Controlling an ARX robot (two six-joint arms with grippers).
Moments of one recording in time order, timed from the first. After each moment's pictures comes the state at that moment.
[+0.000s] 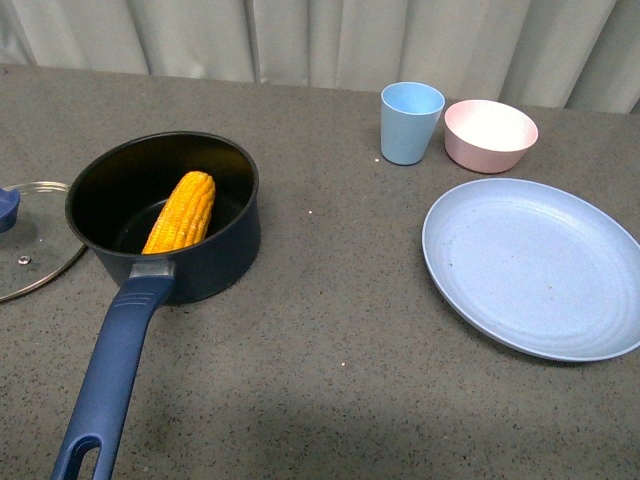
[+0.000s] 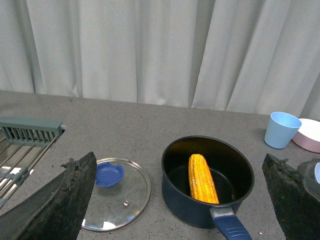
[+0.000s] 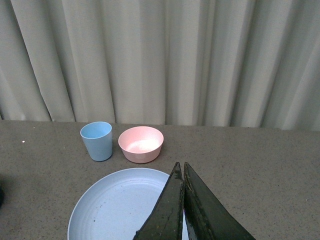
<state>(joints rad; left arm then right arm) 0.00 0.00 0.02 0.00 0.00 0.00 0.00 0.34 0.01 0.34 0.00 0.00</state>
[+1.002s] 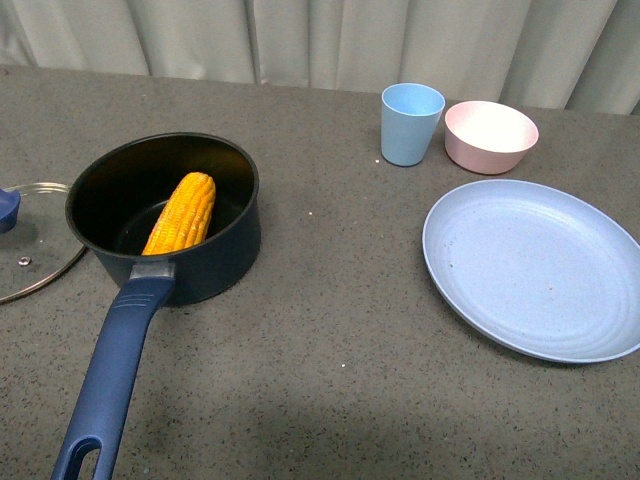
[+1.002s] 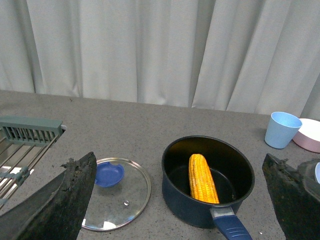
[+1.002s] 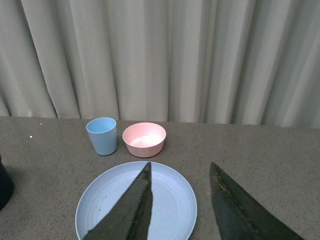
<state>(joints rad) 0.00 0.00 0.02 0.00 0.00 0.00 0.00 0.00 0.01 0.00 0.00 0.00</state>
